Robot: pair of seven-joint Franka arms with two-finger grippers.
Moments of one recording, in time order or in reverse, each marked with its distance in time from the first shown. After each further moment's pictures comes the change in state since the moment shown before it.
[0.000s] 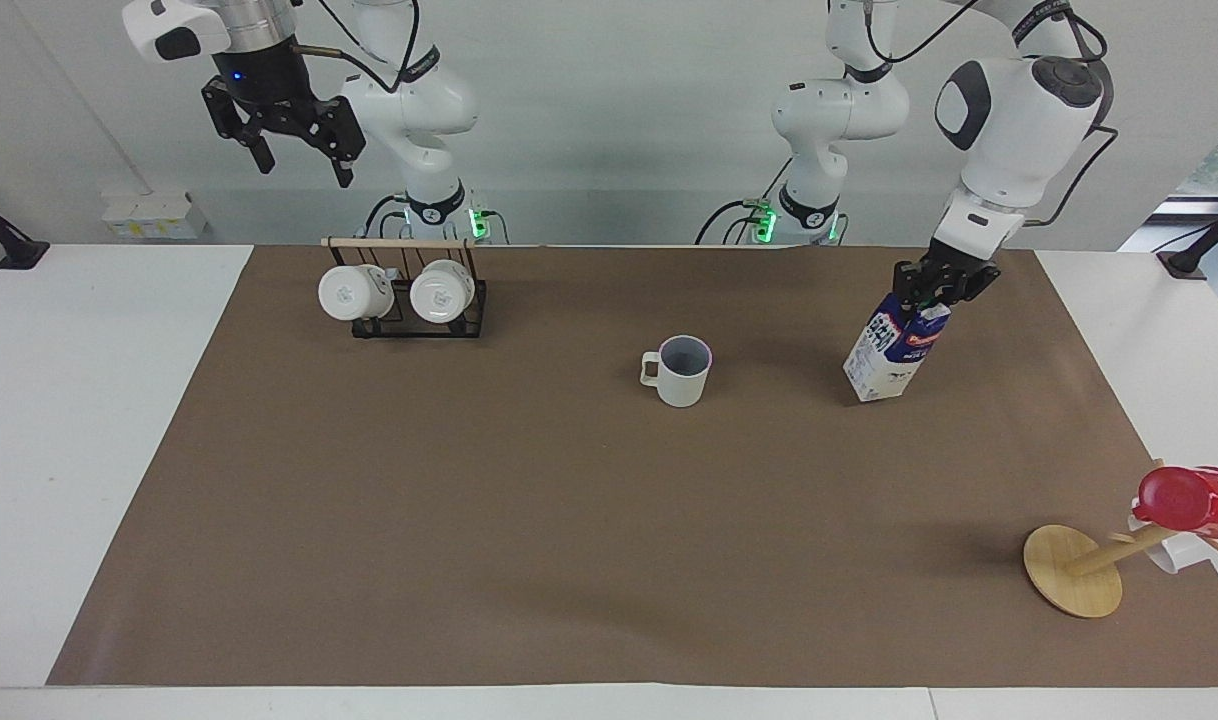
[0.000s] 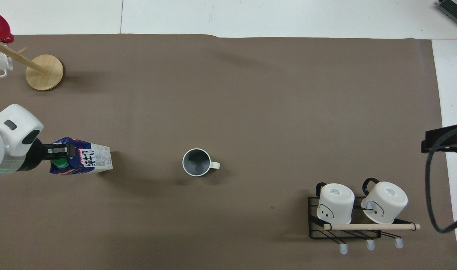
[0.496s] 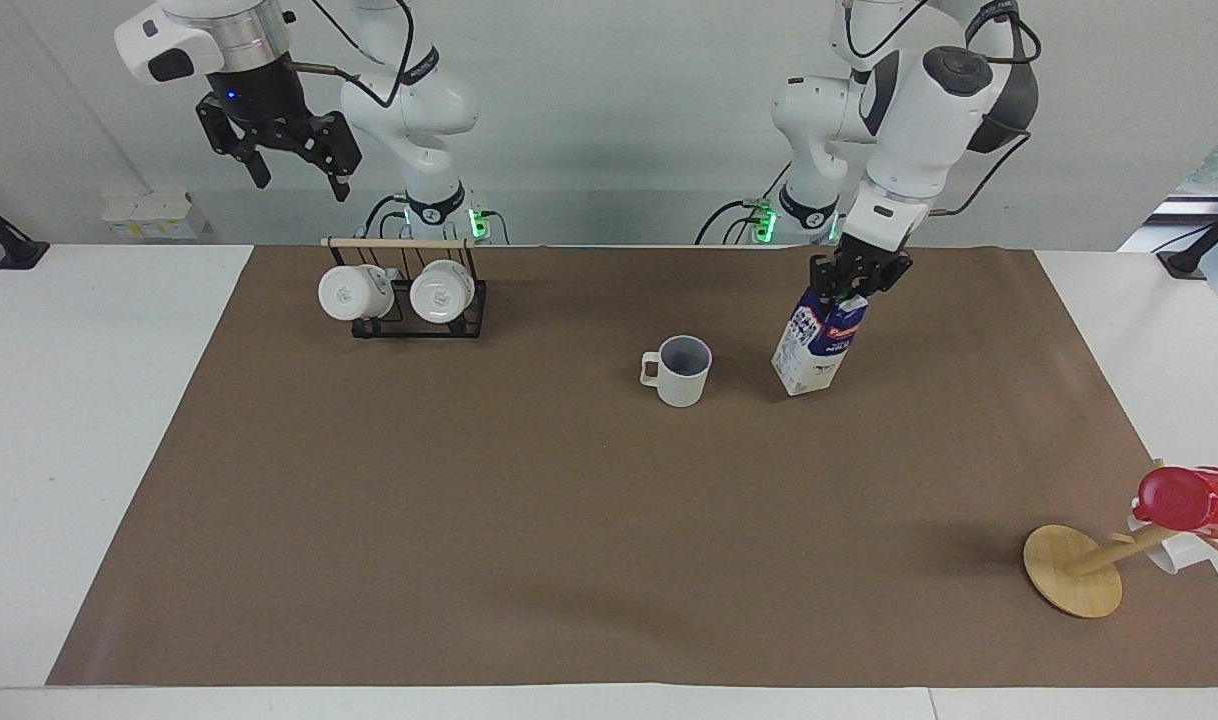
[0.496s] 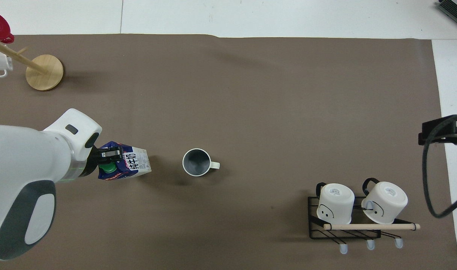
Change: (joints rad) left arm -0.216 0.000 -0.010 0.008 -0.002 0.005 -0.303; right arm 0.000 0.046 0.000 0.038 0.002 0.000 -0.009
